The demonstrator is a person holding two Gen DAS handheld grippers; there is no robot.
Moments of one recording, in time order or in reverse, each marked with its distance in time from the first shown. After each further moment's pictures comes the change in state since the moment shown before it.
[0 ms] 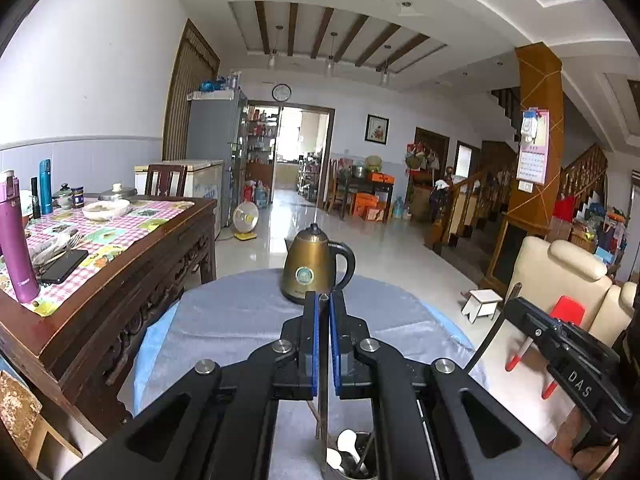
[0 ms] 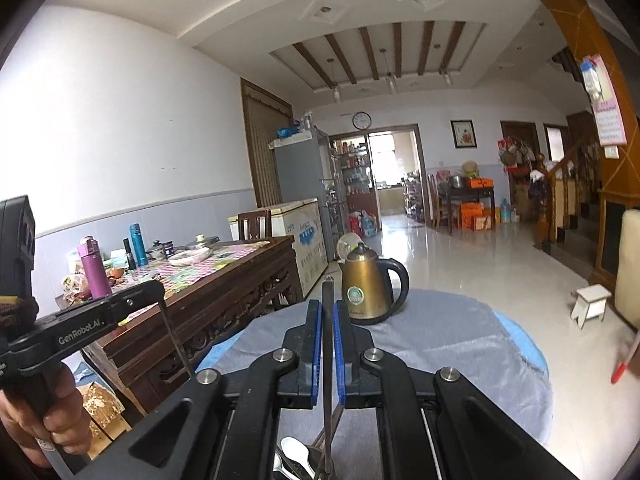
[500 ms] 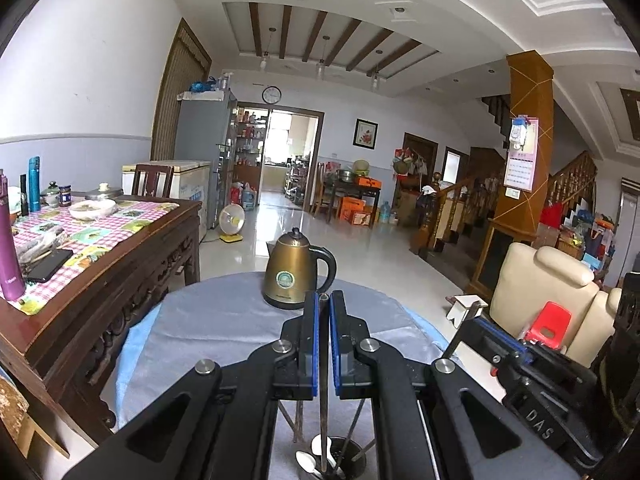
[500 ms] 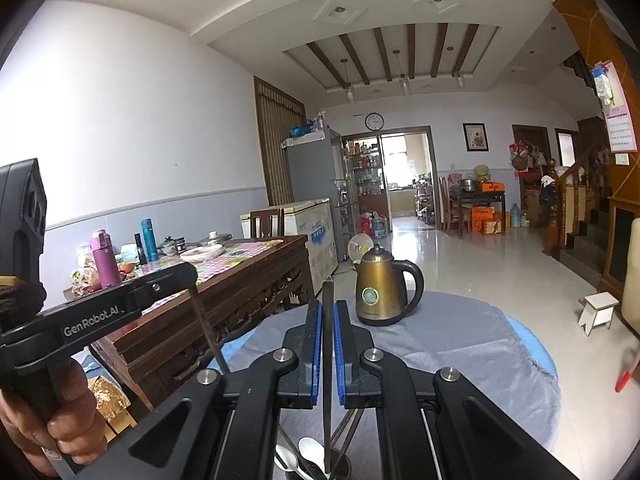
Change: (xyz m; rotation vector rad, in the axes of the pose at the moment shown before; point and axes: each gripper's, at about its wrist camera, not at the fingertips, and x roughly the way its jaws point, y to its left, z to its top) left arm 0.004 -0.016 0.001 -0.020 -0.003 -0.052; right arm 0.006 0.016 -0.008 -0.015 0.011 0.038
